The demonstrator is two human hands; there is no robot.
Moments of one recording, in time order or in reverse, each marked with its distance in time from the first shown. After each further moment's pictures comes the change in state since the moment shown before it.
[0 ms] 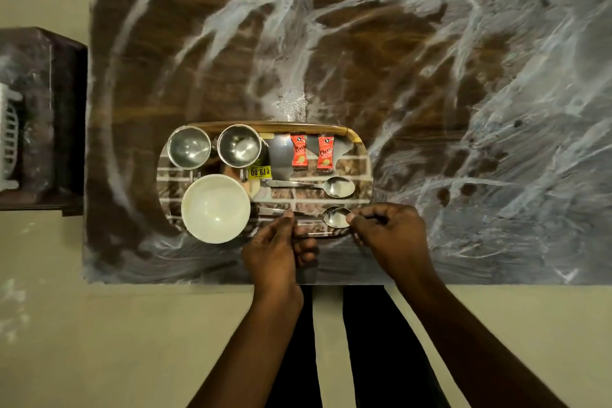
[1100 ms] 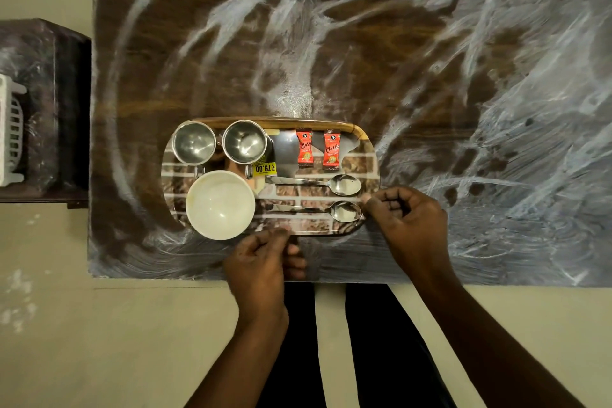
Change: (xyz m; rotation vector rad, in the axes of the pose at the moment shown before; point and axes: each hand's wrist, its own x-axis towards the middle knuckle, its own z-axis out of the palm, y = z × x) left_hand -0.004 -0.003 -0.038 0.136 0.029 0.207; right_hand 0.004 -0.001 -0.009 0.029 0.108 -0.161
